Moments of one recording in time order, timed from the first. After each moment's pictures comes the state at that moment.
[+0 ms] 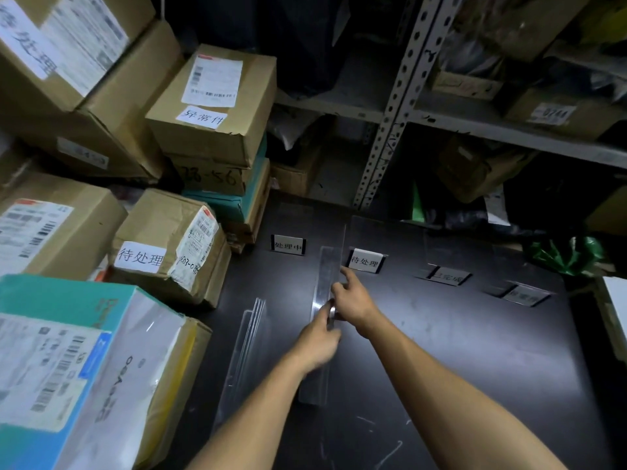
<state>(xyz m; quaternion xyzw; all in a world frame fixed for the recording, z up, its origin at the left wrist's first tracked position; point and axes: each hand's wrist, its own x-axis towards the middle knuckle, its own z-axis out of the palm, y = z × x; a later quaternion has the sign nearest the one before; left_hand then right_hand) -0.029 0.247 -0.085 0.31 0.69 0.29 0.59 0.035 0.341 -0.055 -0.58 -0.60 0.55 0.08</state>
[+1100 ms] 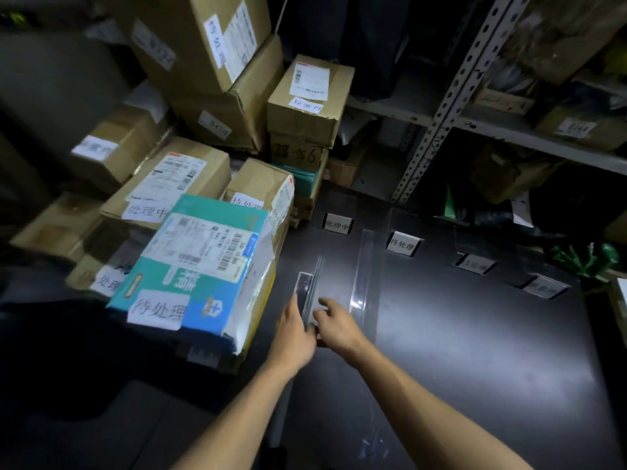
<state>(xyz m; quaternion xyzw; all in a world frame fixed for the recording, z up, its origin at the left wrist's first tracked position) -0.081 0.075 -0.048 0.30 0.82 0.30 0.38 -0.001 0.150 -0.023 -0.51 -0.64 0.57 0.01</state>
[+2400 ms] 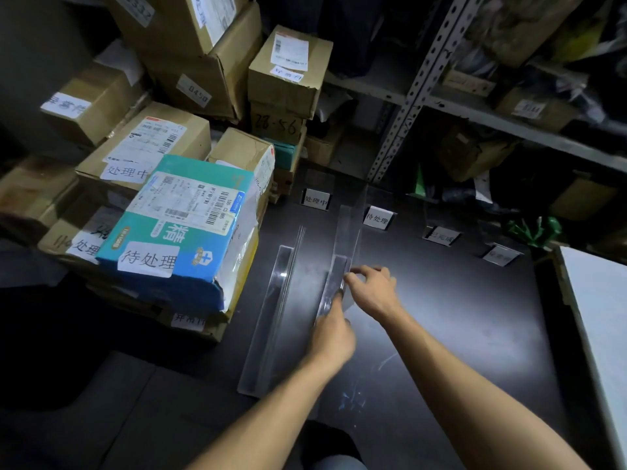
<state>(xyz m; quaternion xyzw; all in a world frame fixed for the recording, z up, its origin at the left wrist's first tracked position) 0.020 0.059 -0.001 0.35 0.78 0.27 0.44 0.075 0.168 0.008 -0.60 -0.71 0.36 0.01</state>
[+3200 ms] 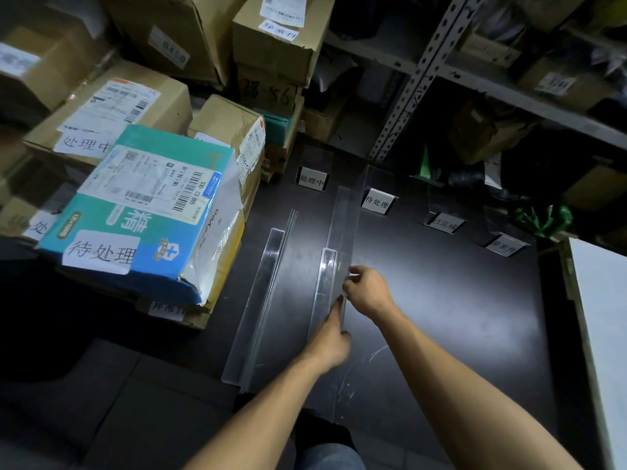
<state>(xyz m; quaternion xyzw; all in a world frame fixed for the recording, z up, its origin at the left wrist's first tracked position) 0.037 0.076 -0.063 0.34 0.71 0.23 0.57 0.085 0.188 -0.034 -0.60 -0.68 0.41 -0.01</state>
